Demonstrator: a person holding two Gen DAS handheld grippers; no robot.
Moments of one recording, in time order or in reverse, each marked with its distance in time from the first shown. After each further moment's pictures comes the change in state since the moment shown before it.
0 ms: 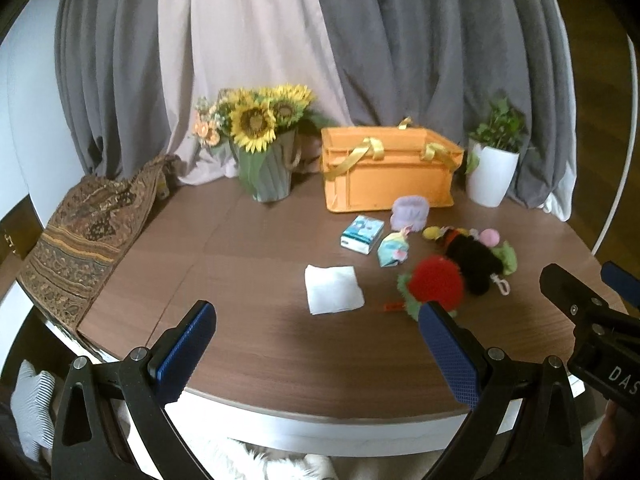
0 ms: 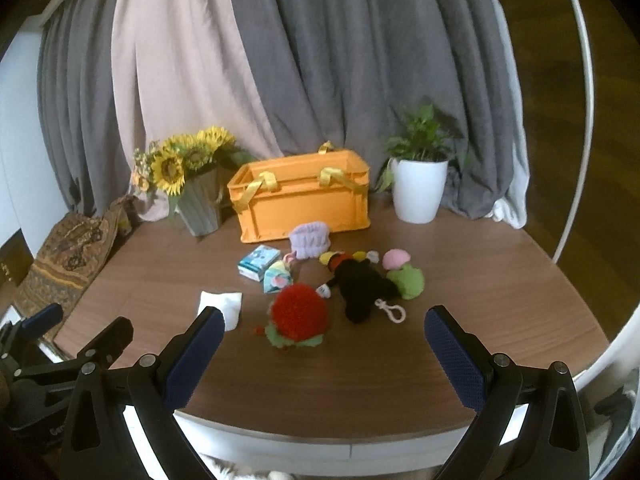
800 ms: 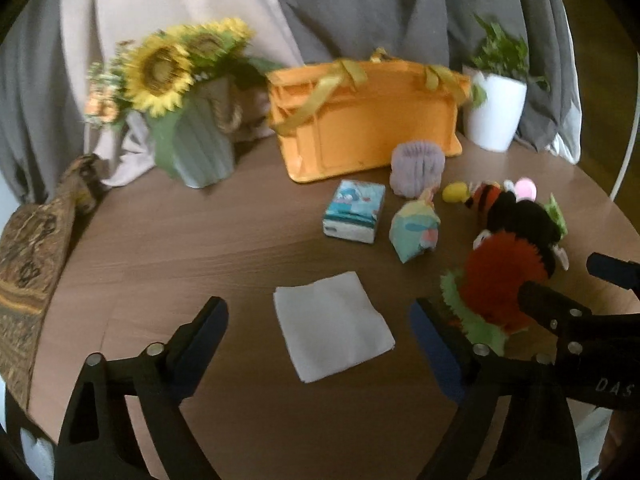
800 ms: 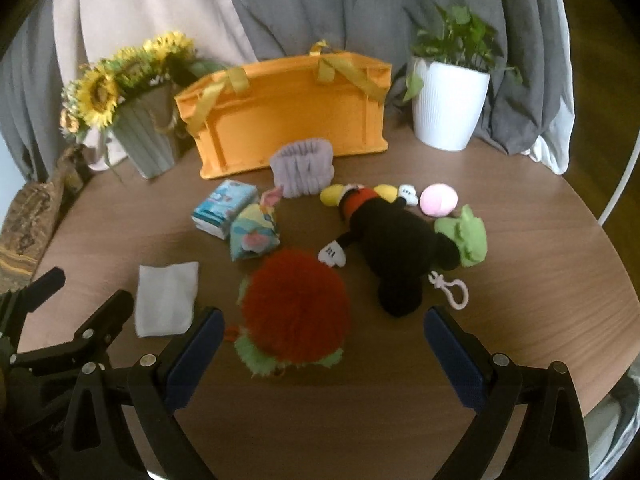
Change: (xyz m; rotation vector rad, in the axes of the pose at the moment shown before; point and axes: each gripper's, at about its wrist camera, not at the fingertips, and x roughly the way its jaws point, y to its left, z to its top) left arm 0.176 -0.005 0.013 0.187 0.123 -0.143; right arm 0.167 0.020 -0.011 0.028 0.283 -0.077
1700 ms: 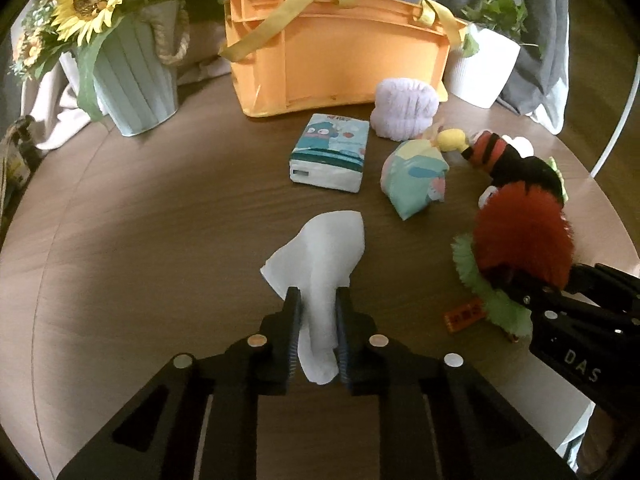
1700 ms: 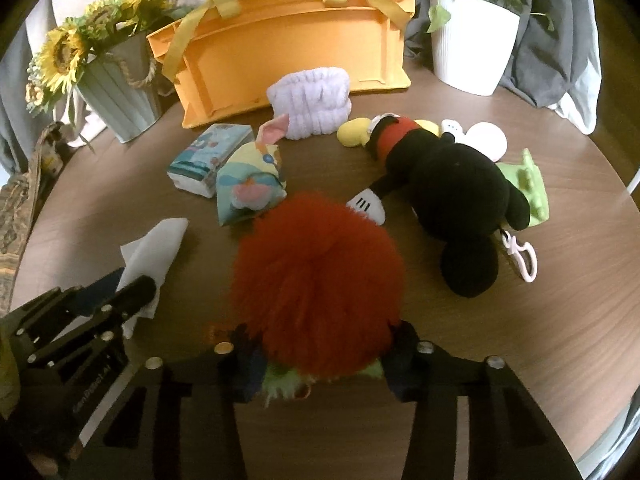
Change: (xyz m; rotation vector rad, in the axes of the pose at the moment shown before) left arm 0.063 0.012 -0.005 0.000 0.160 -0.196; right arm 0.060 0.021 -0.004 0.035 0.125 0.002
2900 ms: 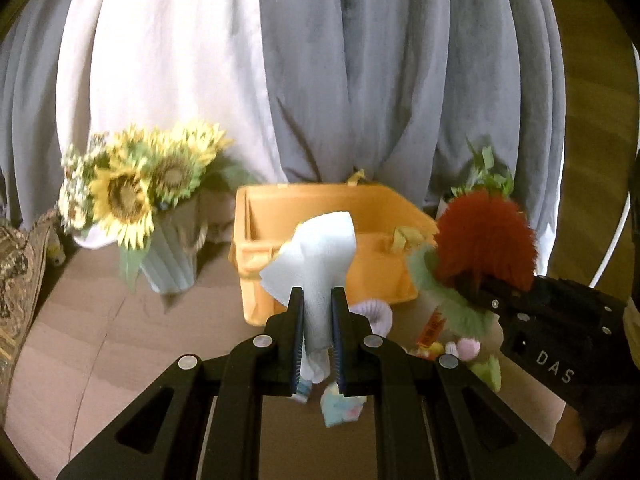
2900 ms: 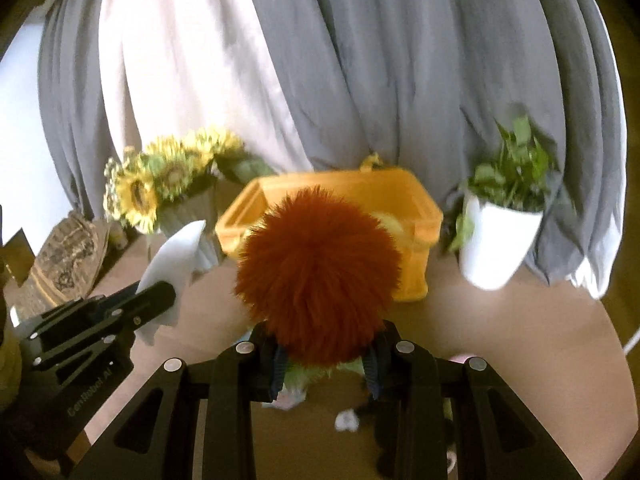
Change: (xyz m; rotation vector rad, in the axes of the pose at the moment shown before) left arm -0.111 -0.042 0.119 -0.115 -0.439 0.064; right arm -0.108 -0.024 0.124 -0.171 -0.410 0.199
